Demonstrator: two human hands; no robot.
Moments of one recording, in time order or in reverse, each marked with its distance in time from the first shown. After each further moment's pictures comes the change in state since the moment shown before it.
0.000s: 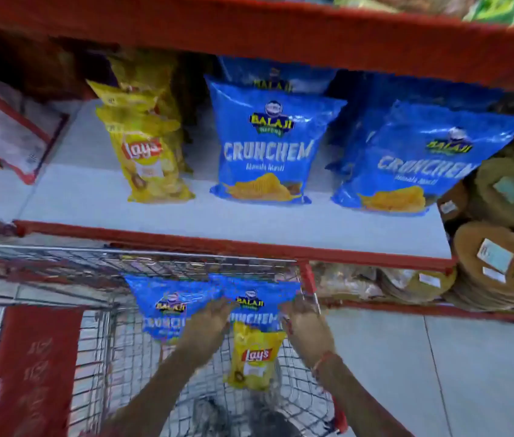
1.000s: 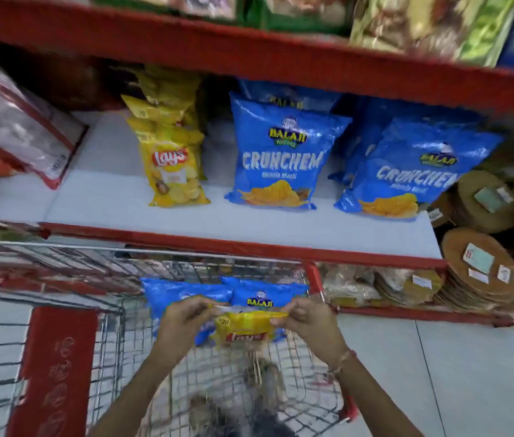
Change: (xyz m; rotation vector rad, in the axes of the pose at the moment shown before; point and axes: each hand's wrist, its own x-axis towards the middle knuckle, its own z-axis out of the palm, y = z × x) left_hand -0.046 -0.012 -0.095 -1.059 0.209 -0.272; right_hand -0.025 -0.047 -0.052 1.073 -0.026 0.129
